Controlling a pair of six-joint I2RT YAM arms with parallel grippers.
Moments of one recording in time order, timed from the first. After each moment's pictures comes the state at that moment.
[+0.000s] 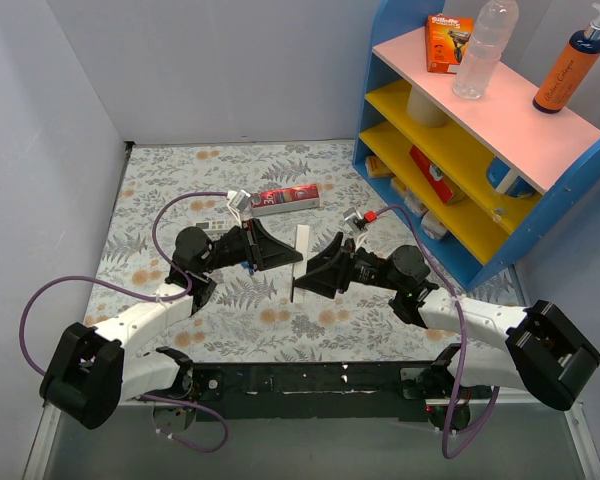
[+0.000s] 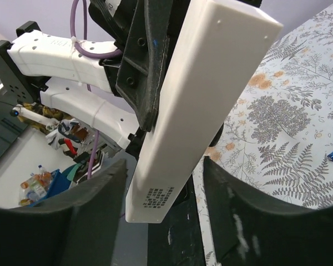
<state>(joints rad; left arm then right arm) -0.49 1.14 0.52 0.86 0.88 -1.20 0.81 1.20 0.45 0.99 -0.63 0.81</state>
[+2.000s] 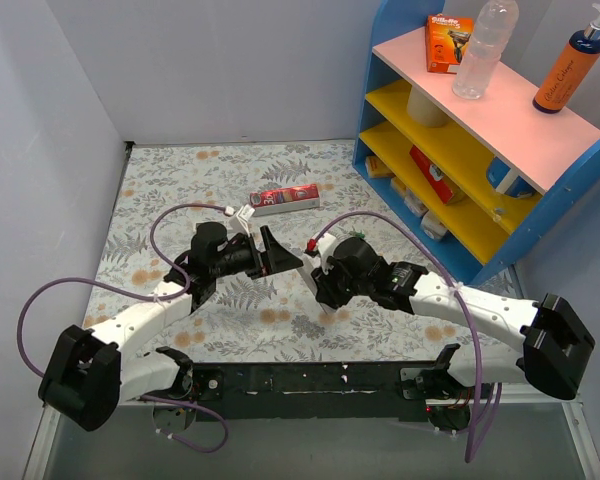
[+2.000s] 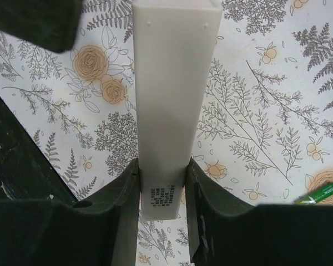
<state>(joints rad) -0.49 1.11 0.55 0.22 0.59 -0.87 0.97 1.24 0.79 -0.30 -0.07 0.12</state>
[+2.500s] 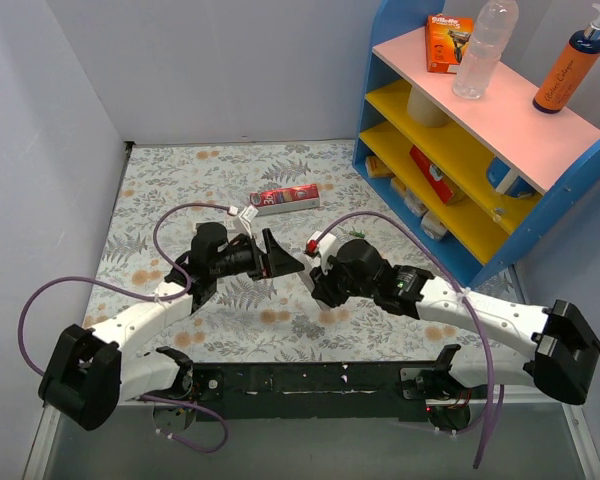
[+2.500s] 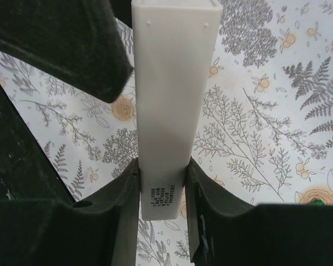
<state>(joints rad) -0.50 1.15 0.55 0.25 0.65 -0.85 1.02 1.21 0.78 -0.25 -0.06 0.06</state>
